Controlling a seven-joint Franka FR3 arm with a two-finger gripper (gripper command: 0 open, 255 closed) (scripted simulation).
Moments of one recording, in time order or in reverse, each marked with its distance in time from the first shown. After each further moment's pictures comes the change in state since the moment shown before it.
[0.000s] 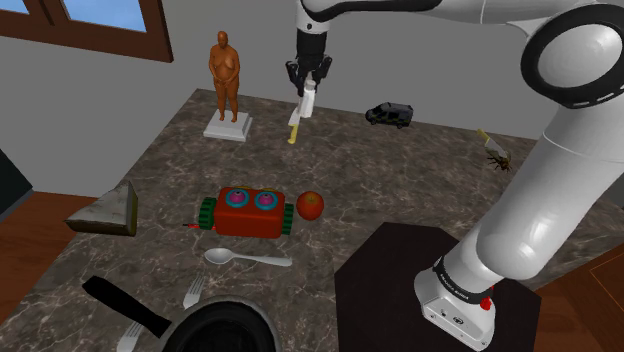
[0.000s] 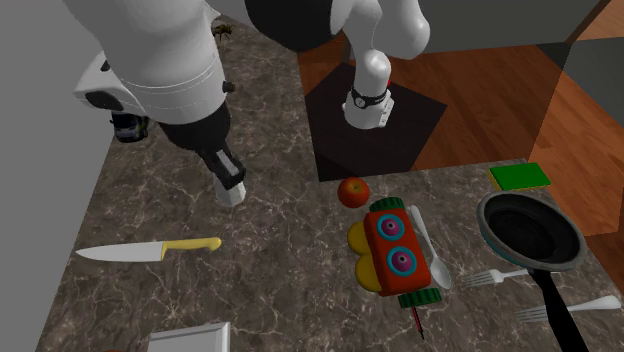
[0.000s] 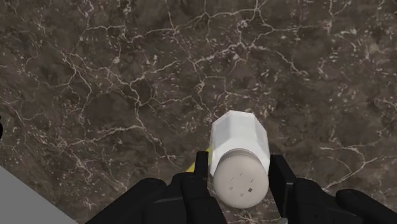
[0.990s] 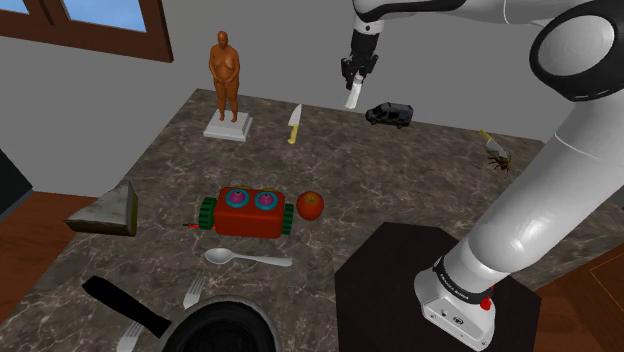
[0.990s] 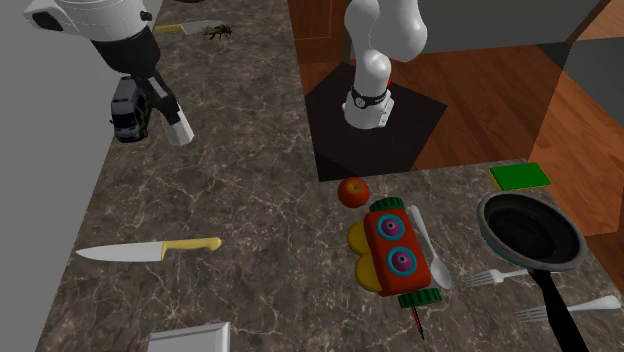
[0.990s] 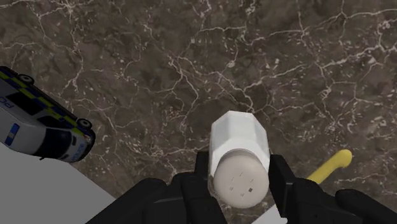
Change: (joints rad) arm -0.190 -0.067 -0.147 -0.098 0.024 0.067 -0.335
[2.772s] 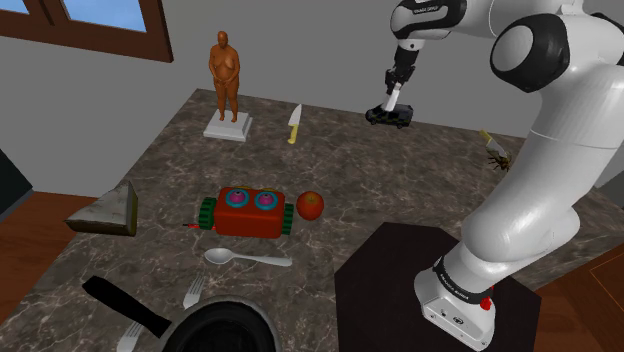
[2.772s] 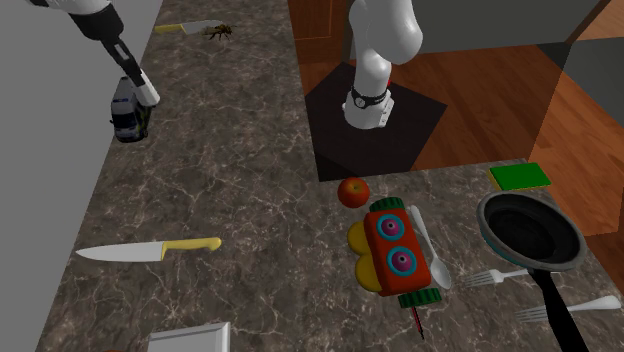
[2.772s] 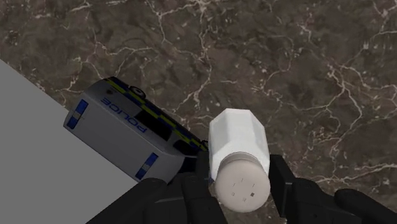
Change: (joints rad) arm -0.232 0.190 -0.156 0.120 0.063 0.102 -0.394
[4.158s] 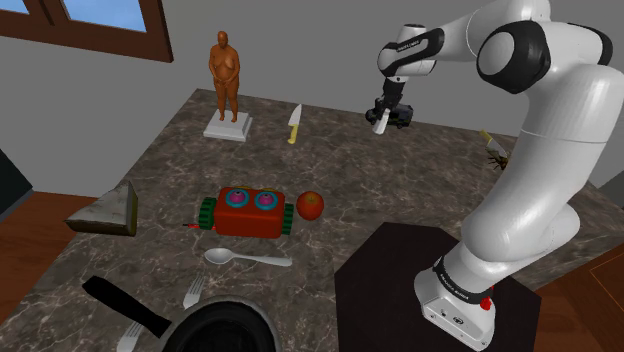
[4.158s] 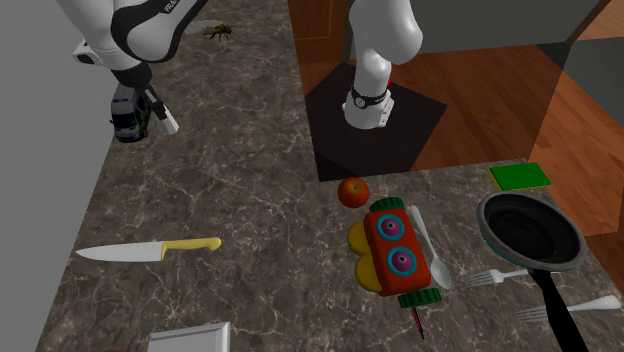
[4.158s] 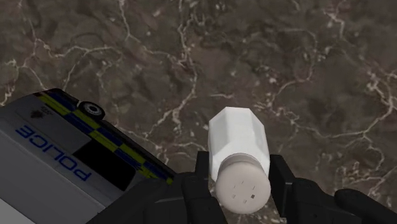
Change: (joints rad) arm 0.000 0.078 0.005 -0.179 0.007 0.255 0.014
